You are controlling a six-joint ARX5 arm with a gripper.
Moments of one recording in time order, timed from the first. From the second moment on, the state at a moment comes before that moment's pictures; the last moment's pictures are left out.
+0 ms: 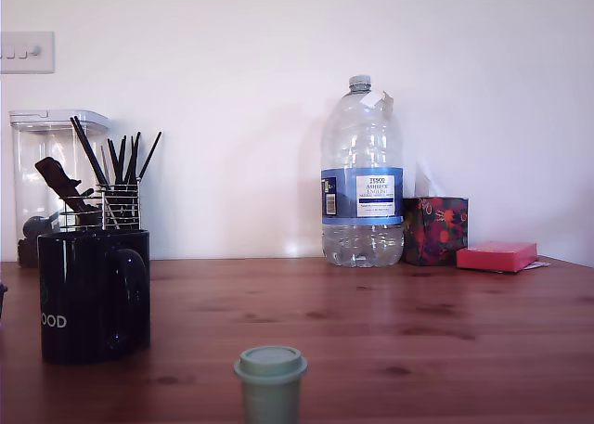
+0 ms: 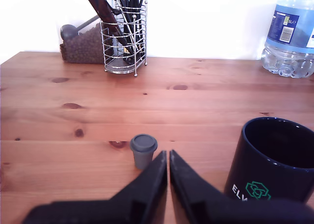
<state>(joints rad) 0.01 0.00 0.01 -0.19 0.09 -0.13</state>
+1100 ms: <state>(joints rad) 0.01 0.00 0.02 -0.21 0.04 -0.18</state>
